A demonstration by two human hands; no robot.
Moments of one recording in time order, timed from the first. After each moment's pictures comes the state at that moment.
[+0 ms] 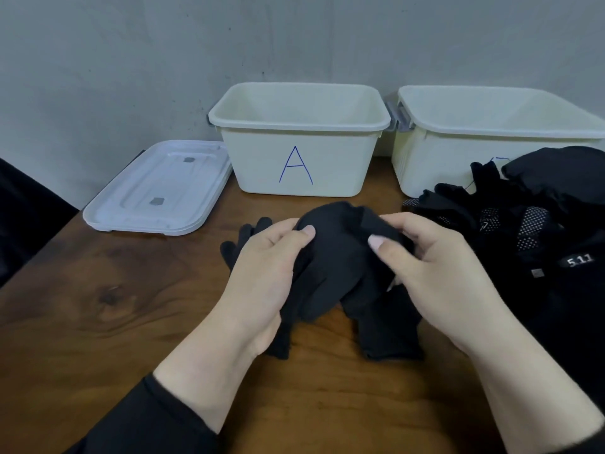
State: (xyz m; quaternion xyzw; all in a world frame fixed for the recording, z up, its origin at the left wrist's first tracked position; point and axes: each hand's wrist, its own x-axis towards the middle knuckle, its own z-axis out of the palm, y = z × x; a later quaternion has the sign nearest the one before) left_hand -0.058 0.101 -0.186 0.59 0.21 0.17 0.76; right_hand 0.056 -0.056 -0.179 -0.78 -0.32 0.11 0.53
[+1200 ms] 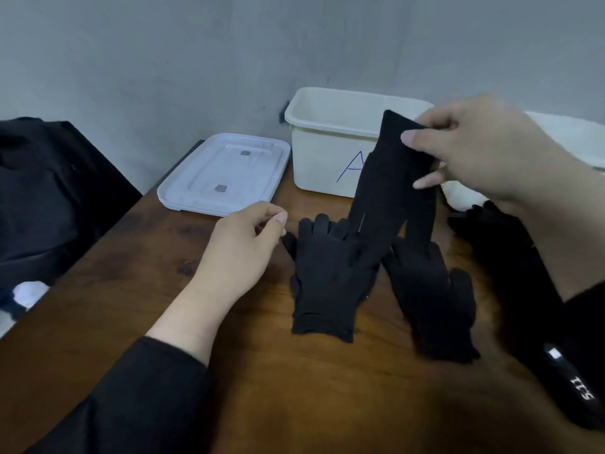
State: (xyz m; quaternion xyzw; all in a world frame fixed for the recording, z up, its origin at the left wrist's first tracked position) left_hand -0.123 0.206 -0.199 0.82 0.30 0.26 0.42; right_hand 0.059 0.028 -0.063 -0.83 -0.37 0.07 0.41
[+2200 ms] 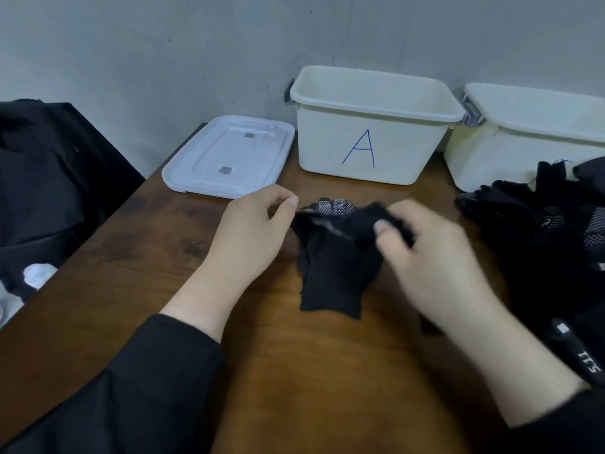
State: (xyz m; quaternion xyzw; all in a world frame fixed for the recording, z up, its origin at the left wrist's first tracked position) left_hand -0.125 0.201 -0.202 0.84 0.28 0.27 0.39; right_hand -0.009 0.007 -0.188 -0.81 -0.42 -0.07 0.40
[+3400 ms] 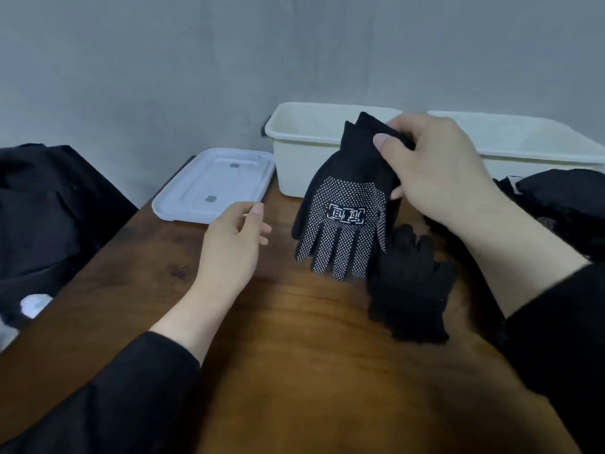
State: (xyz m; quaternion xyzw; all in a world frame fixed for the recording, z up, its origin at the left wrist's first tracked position) left_hand -0.114 0.178 -0.193 0.73 0.34 0.35 0.49; right_hand 0.043 0.010 -0.078 -0.82 -0.39 -0.07 0.41
